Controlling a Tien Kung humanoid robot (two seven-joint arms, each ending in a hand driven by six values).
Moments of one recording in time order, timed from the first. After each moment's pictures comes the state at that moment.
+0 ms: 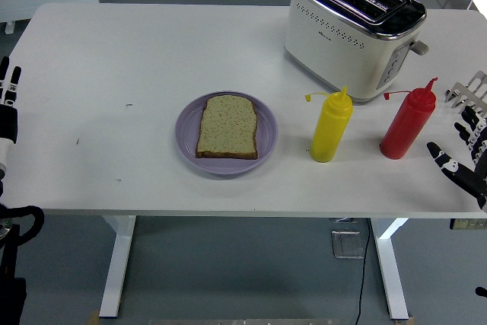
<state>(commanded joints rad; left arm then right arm) -0.06 0.01 -1.78 -1.49 0.47 0.09 -0.12 -0.11 -0.27 1.38 1.40 -1.22 -0.25 0.38</state>
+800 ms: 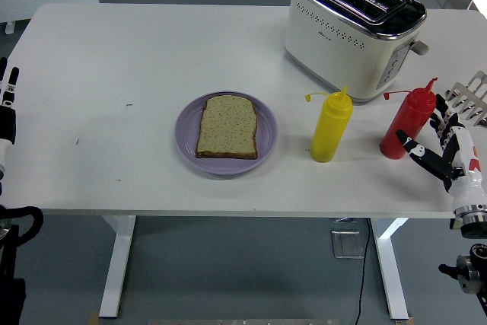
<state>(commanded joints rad) -0.06 0.01 -1.79 -1.49 0.47 0.09 -0.12 0.04 -0.22 1.27 1.30 -1.17 -0.32 0.37</state>
